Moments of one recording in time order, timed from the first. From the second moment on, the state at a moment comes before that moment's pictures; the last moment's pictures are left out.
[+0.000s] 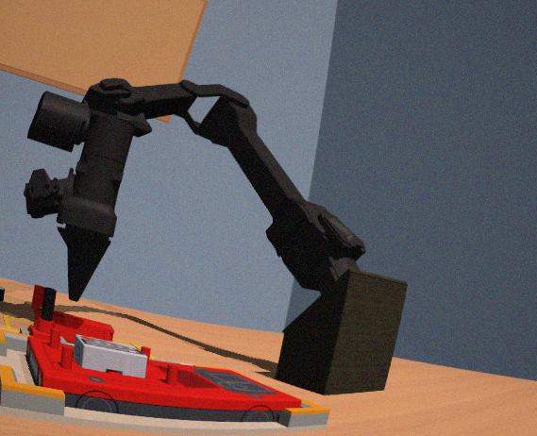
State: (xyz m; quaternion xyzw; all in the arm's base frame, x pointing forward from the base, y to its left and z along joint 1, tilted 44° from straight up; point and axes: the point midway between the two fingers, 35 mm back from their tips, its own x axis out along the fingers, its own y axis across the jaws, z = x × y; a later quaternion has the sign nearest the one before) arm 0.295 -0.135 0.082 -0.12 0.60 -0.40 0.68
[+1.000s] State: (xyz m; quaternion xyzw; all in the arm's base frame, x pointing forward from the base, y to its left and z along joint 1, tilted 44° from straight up) arm 0.292 -0.151 0.068 -0.12 0.60 -0.41 0.68
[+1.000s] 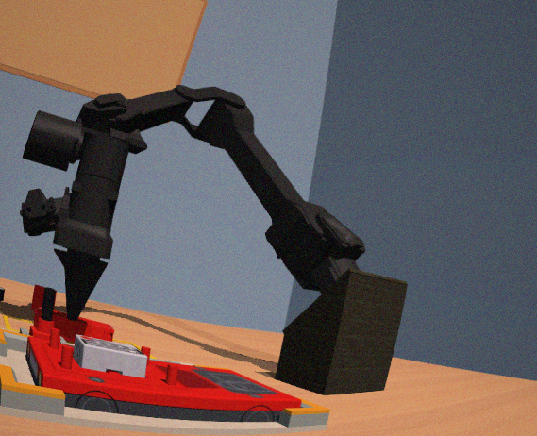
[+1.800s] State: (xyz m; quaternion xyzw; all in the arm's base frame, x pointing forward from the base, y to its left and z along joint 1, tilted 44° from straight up) arm 0.292 -0.159 0.061 -0.12 0.60 -0.41 0.68
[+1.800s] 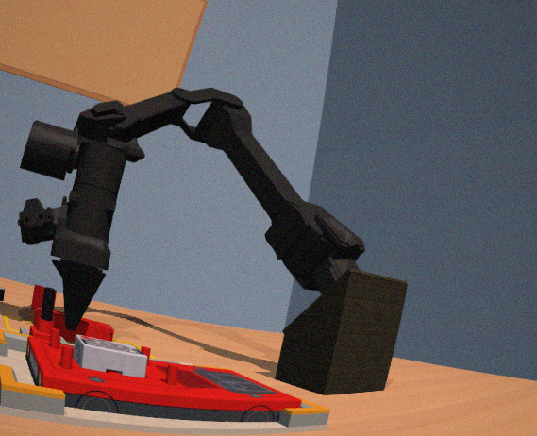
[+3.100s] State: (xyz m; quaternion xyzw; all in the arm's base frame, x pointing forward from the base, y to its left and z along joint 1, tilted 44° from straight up) arm 0.289 -0.156 0.062 -0.12 0.60 -0.40 0.67
